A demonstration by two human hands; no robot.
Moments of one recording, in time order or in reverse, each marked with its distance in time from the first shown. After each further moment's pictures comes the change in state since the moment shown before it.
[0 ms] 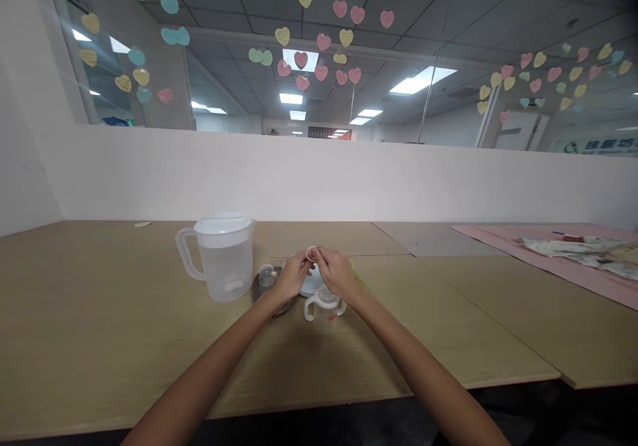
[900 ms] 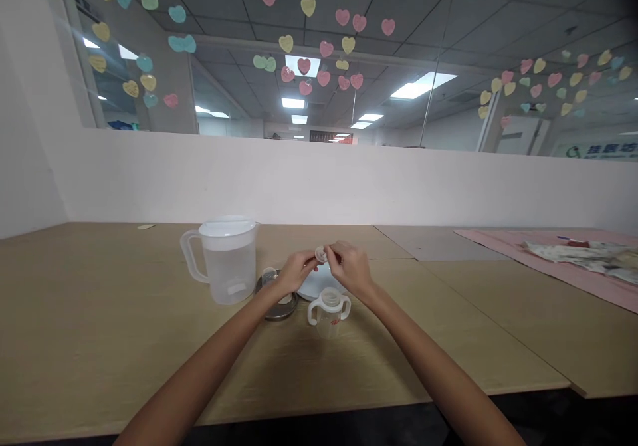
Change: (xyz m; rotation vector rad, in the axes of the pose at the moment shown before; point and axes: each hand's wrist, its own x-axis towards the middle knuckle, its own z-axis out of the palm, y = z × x) left_hand 0.012 0.011 -0.015 0.100 -0.116 0.104; right_hand 0.008 -0.006 -0.027 -0.102 0.183 -0.087
